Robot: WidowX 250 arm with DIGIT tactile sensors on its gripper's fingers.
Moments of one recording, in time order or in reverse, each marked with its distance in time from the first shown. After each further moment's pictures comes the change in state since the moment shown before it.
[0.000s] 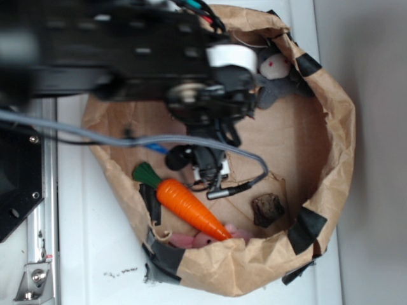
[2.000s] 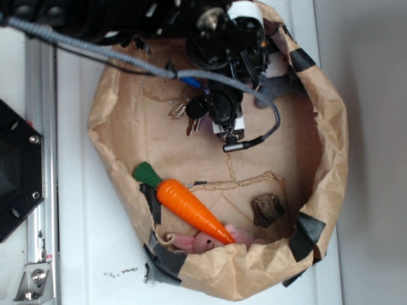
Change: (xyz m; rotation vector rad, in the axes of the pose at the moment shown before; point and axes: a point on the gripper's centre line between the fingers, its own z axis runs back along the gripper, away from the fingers) arm 0.026 0.050 -0.032 -0.054 -0.099 -0.044
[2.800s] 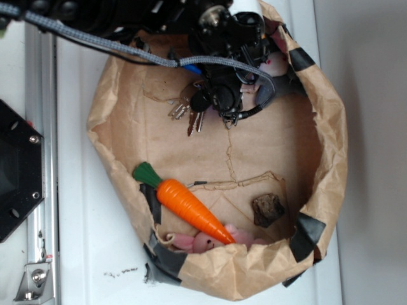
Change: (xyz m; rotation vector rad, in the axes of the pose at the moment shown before) arm 0.003 0.008 -0.006 0.047 -0.006 0.034
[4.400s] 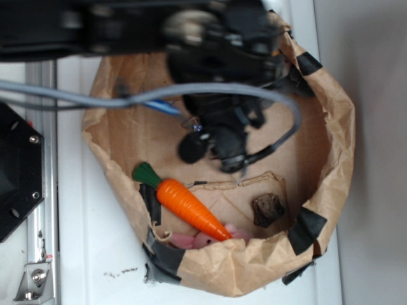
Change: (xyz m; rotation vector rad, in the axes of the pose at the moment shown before) arm -0.003 -0.060 0.093 0.000 0.090 0.145
